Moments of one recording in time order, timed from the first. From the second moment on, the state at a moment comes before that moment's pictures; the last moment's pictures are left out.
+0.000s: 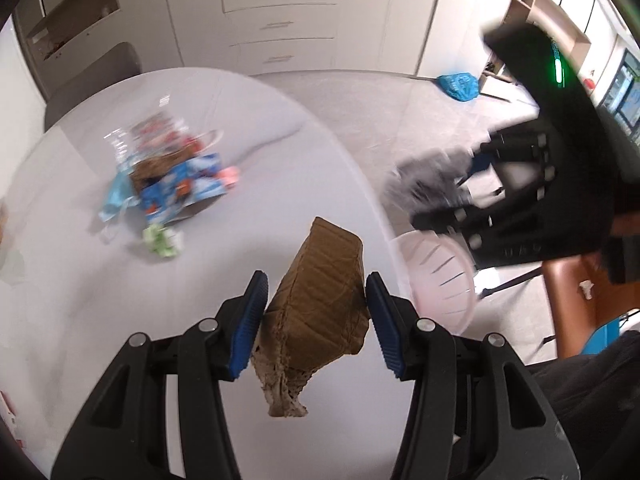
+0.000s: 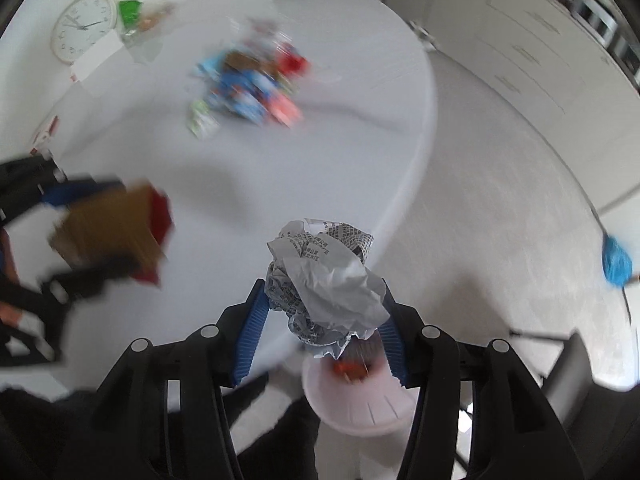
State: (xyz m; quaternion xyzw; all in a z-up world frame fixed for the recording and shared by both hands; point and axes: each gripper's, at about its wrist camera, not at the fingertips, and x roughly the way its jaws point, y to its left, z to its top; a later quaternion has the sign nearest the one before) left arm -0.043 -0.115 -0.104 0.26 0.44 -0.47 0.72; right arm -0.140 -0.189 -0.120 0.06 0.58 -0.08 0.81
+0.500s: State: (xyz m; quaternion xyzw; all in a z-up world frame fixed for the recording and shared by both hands) left arm -0.136 -0.226 -0.129 0.31 0.46 -0.52 0.65; right arm -0.249 -0.270 -0.202 0.14 0.62 -0.15 0.76
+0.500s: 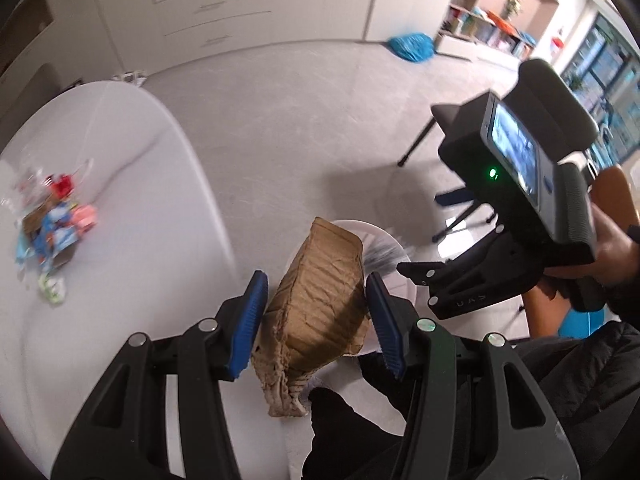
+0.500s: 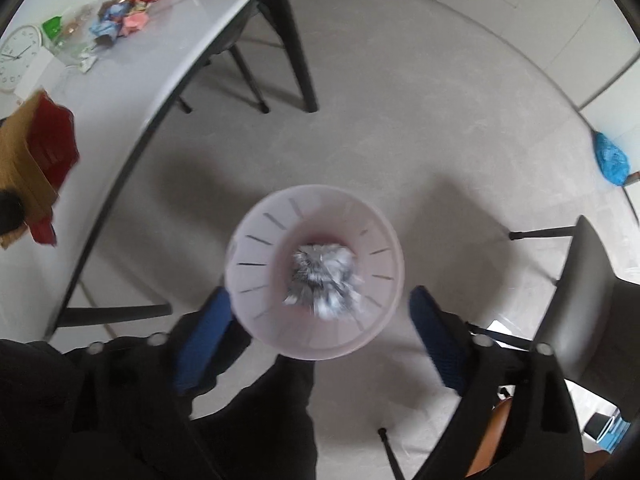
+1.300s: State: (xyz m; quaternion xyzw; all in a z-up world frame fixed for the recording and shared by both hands) left arm -0.155 -0.250 -0.121 0.32 0.44 -0.51 0.67; right arm -0.299 -0.323 -0.140 0.18 0.55 -0.22 0.78
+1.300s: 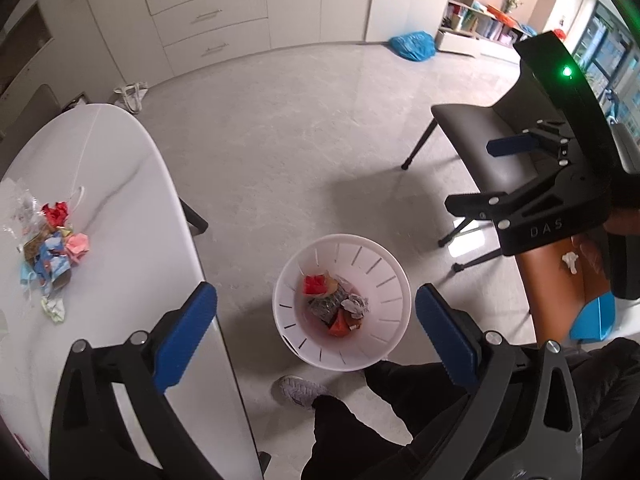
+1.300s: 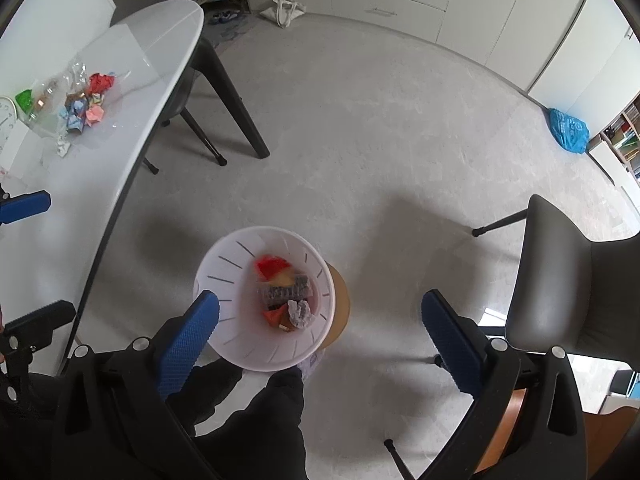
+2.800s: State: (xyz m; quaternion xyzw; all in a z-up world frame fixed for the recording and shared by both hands) left arm 0.071 -0.092 -0.134 0.18 0.49 -0.27 0.81; right arm -0.145 -0.204 -0.079 0.13 0.51 -0.11 0.84
